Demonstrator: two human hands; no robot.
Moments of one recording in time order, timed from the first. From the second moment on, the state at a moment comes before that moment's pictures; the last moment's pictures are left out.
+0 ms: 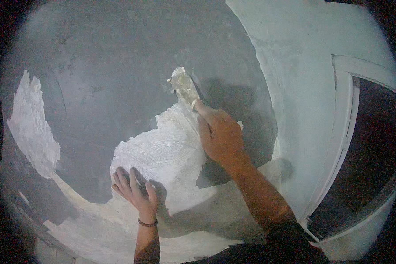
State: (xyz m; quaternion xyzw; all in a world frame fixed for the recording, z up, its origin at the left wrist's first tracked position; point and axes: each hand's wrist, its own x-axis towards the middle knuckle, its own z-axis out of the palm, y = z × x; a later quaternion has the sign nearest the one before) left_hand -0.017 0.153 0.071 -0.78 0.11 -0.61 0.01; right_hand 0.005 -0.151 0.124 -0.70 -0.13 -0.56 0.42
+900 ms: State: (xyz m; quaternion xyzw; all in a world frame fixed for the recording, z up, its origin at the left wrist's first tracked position) left_hand 0.052 -0.010 0.259 -0.73 0.19 -0.63 0.18; right_hand 0.018 -0.173 0.128 -0.69 -0.17 -0.55 0.44
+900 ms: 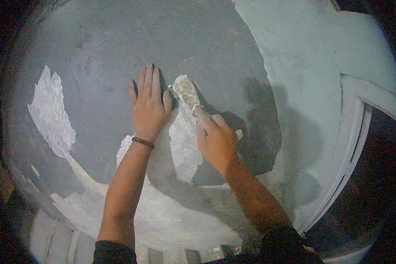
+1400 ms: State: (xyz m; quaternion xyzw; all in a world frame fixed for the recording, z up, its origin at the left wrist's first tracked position) left_hand 0.050 -0.012 0.260 -0.73 0.19 -0.63 0.20; right_hand 0.024 -0.166 0.137 -0.65 -0.18 -0.57 0.47
